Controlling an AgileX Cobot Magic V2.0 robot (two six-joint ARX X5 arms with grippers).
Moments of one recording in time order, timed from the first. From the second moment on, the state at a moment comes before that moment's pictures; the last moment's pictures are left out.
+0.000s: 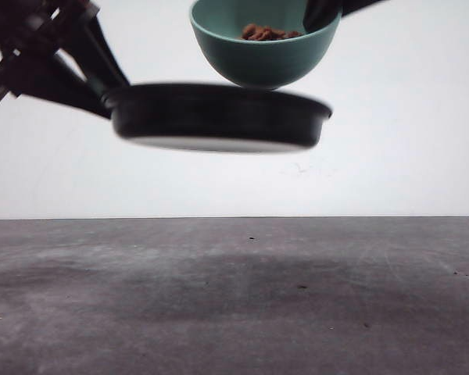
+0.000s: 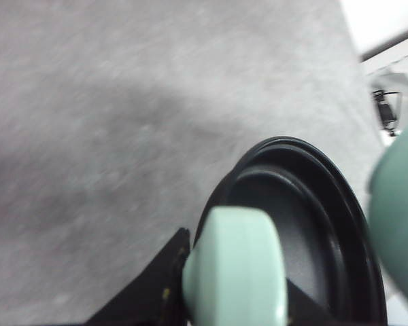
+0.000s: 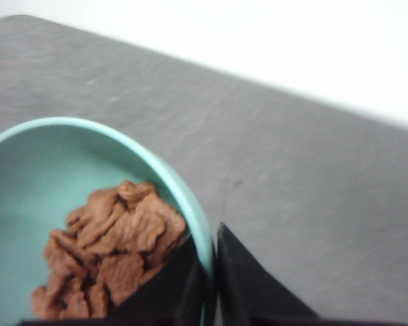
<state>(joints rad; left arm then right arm) -0.53 1.08 0.79 -0.29 0.29 -0.65 0.95 1.05 0.86 -0.15 0.56 0.12</state>
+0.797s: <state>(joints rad) -0.55 1.08 0.80 -0.31 0.29 -0.67 1.16 1.19 0.86 0.54 0.93 -1.05</state>
